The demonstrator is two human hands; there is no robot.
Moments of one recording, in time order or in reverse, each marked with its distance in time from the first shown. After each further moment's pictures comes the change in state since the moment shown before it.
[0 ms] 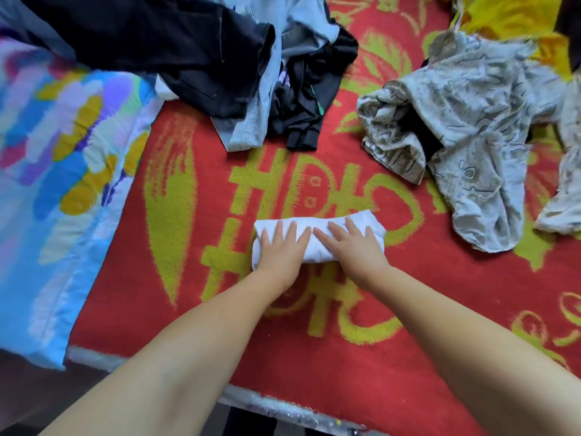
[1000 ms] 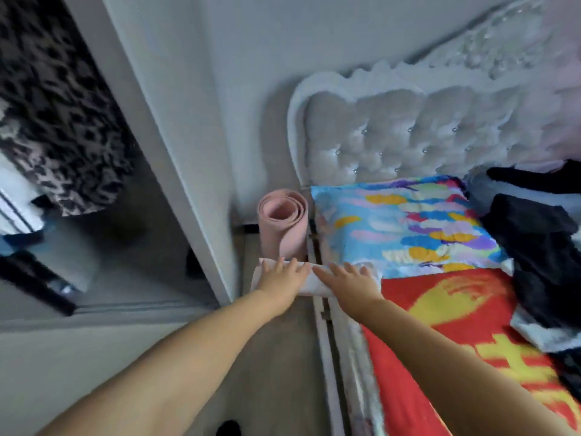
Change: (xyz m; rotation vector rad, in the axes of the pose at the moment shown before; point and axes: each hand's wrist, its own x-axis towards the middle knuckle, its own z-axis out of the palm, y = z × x) left_hand -0.569 -0.097 0.035 -0.323 0.300 -1.064; right_hand -0.265 -0.436 -0.152 -0.673 0.241 -1.064
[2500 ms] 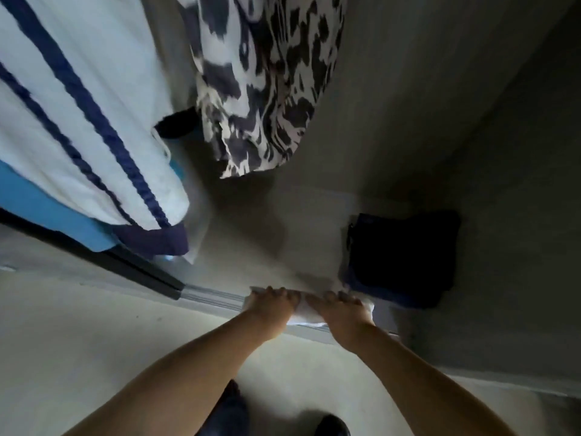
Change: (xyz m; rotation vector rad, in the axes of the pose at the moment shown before) left_hand 0.076 -0.664 0.447 -0.079 -0.395 -0.204; right_hand 0.590 -0.570 0.154 0.051 -0.278 -0.245
